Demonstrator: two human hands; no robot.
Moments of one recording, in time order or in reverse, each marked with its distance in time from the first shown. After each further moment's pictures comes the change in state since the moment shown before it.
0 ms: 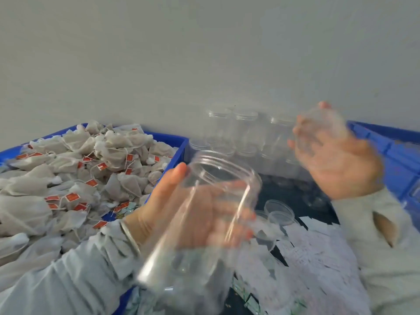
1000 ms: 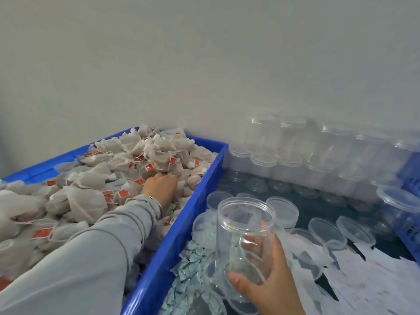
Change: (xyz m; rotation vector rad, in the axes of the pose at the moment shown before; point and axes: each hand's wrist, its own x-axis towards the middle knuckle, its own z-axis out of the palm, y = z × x) left_hand -0.072 0.038 -0.156 2.240 1.145 -0.997; right_hand -0.105 0.172 0.040 -0.832 0.121 0.340
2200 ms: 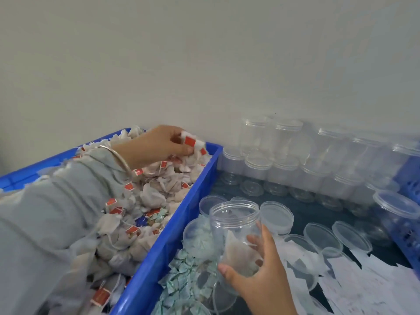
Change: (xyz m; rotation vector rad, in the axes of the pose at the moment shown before) left_hand 0.011 -0.007 -0.129 -1.276 -0.069 0.150; right_hand 0.023 0.006 -0.004 -0.113 0.172 0.052
